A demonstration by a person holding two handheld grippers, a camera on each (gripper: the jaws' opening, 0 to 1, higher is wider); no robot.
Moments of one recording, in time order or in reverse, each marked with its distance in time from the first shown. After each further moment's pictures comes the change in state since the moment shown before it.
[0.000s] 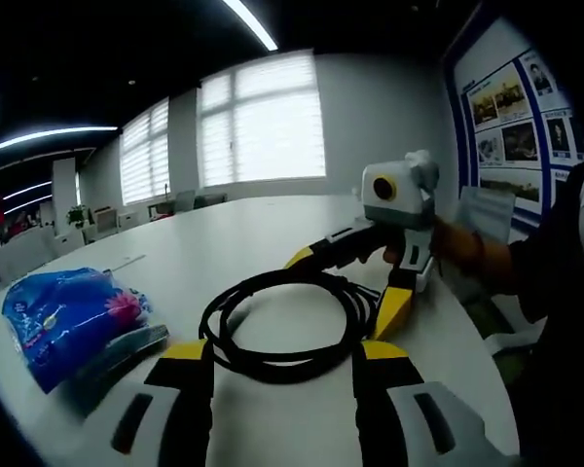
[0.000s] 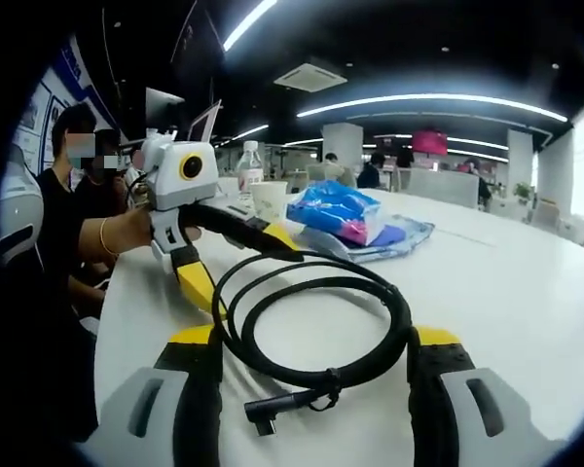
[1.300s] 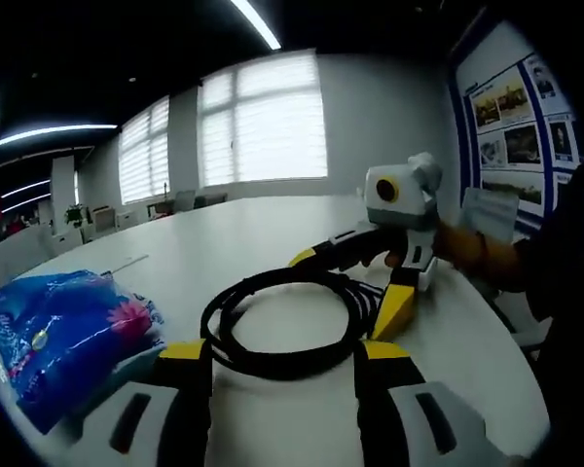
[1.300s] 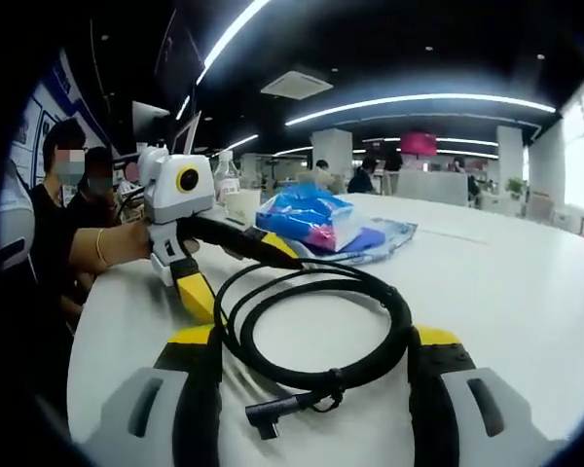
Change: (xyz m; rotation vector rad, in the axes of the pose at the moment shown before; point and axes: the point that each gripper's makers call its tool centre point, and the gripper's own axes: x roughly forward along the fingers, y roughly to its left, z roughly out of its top) left arm 0.022 0.031 0.004 -0.006 -0.013 -0.012; right arm 0.013 -0.034 0.007 0.050 -0.056 -0.028
